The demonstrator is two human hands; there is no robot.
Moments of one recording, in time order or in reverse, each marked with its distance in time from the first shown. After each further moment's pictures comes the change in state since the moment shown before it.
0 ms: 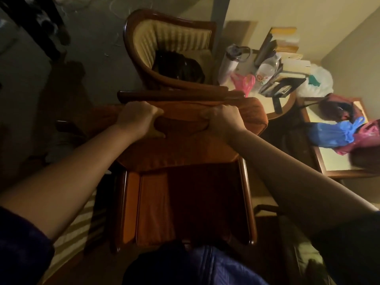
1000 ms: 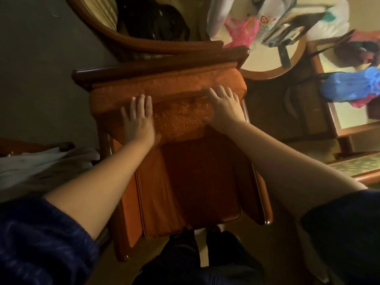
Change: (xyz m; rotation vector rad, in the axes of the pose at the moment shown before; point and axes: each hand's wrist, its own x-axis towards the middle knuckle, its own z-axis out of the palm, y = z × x) left_hand 0.113 -0.033 0.212 0.040 0.008 -0.229; right_hand 0.026 0.074 0.160 0.109 -0.090 0.316
